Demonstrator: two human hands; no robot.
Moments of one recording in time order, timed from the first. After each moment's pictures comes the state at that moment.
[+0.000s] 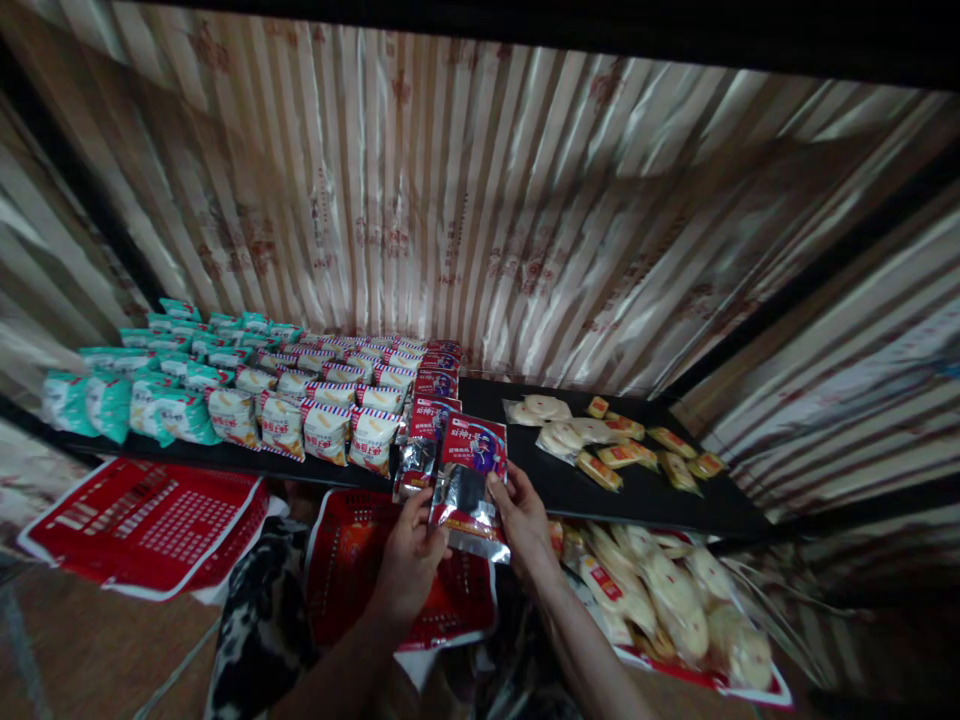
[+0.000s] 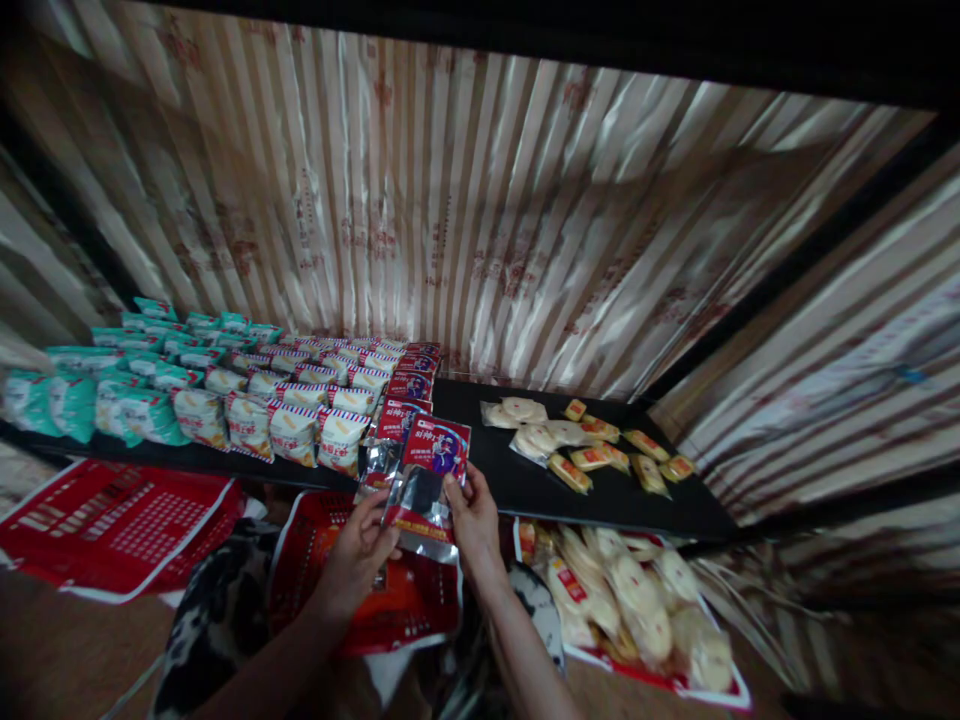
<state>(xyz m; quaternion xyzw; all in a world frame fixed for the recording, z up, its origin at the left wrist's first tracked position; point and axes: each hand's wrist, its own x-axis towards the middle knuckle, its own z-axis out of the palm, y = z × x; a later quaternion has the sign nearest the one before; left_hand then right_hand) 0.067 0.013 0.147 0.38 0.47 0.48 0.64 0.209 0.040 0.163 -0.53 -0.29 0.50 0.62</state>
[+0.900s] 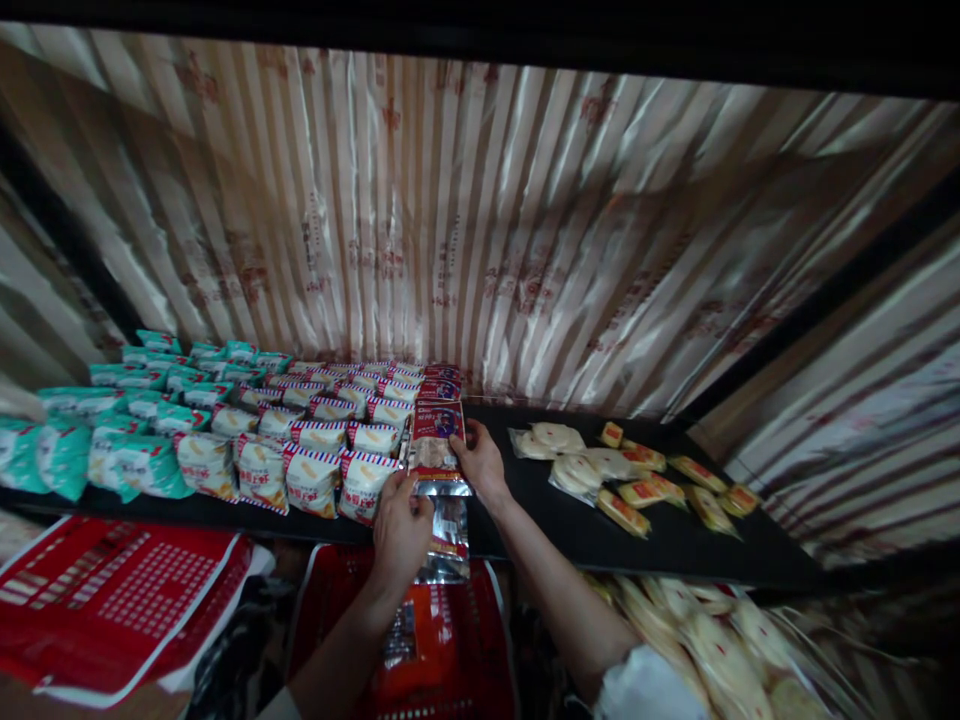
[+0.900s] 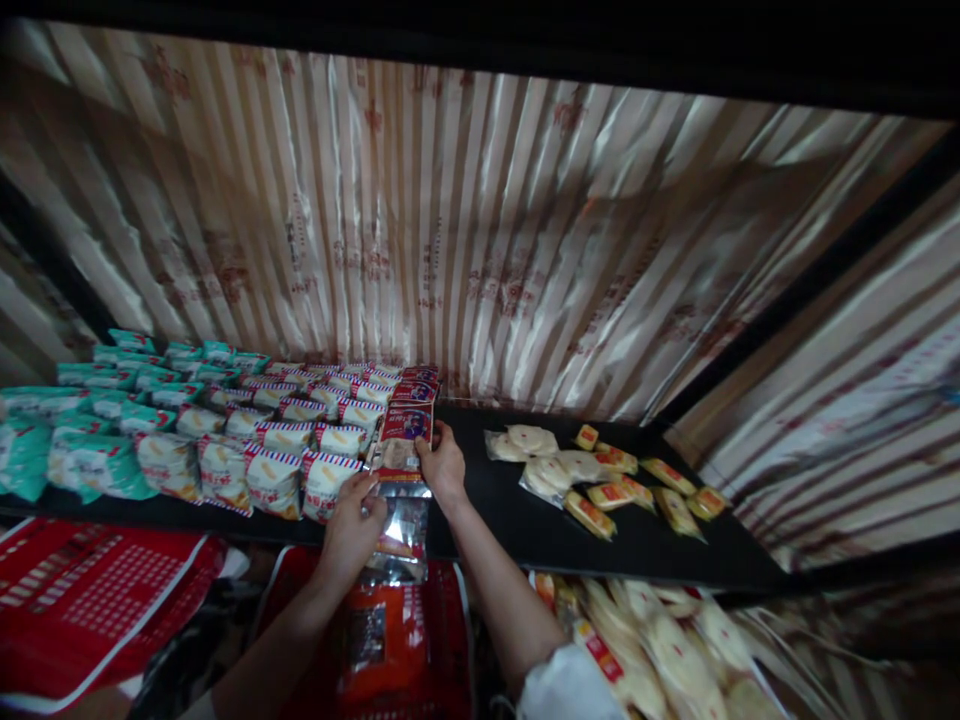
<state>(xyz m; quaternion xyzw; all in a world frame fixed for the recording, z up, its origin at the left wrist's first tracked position) 0.066 0.120 0.148 0.58 0.63 0.41 0.31 0.206 0.191 0.167 -0.73 -0.51 0.23 0.38</state>
